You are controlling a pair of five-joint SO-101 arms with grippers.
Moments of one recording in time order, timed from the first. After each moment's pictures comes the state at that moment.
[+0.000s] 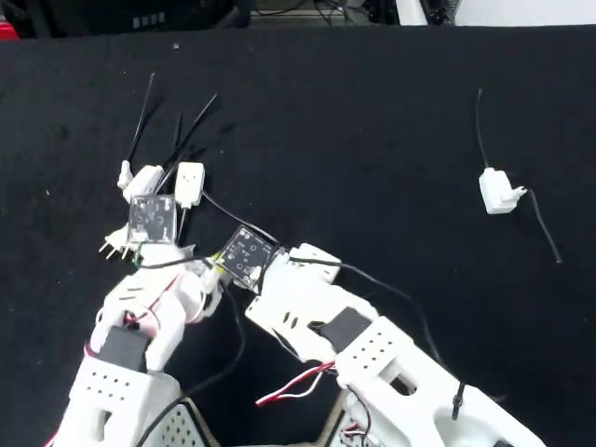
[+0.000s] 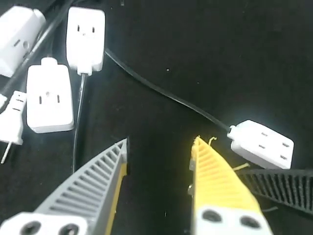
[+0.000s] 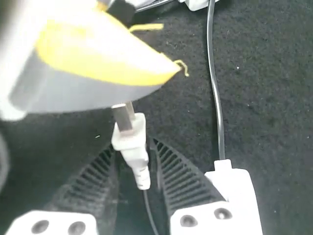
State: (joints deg) left arm 10.8 -85.5 85.1 45.1 12.7; right arm -41.8 -49.4 79.9 27.1 14.5
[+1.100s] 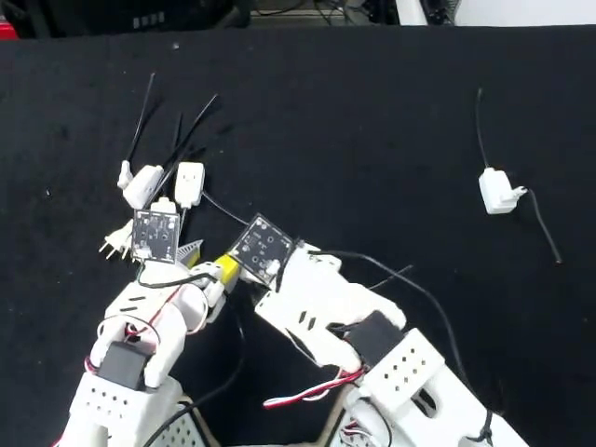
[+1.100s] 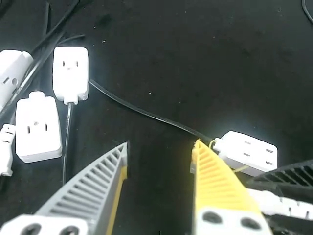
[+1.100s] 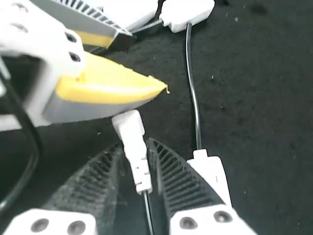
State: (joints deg) left arm 13.5 -95.3 89.5 45.8 9.9; right arm -40.3 -64.8 70.4 49.7 12.7
